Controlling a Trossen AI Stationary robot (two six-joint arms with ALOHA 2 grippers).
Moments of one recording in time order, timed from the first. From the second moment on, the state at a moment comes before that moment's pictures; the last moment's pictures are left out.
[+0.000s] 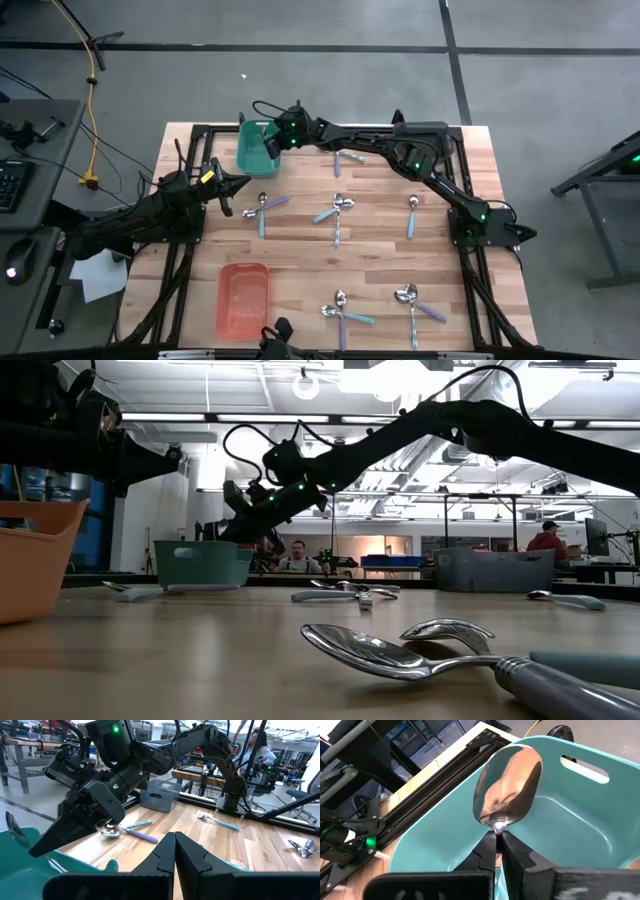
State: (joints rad) left arm 0.40 0.04 0.01 0.02 0.03 -0.14; right arm -0.43 2.62 2.26 -0.08 -0.24 0.44
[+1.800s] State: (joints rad) left arm 0.40 0.09 0.01 0.02 0.03 -0.07; right arm -0.27 1.73 0.90 0.62 -0.13 0.01
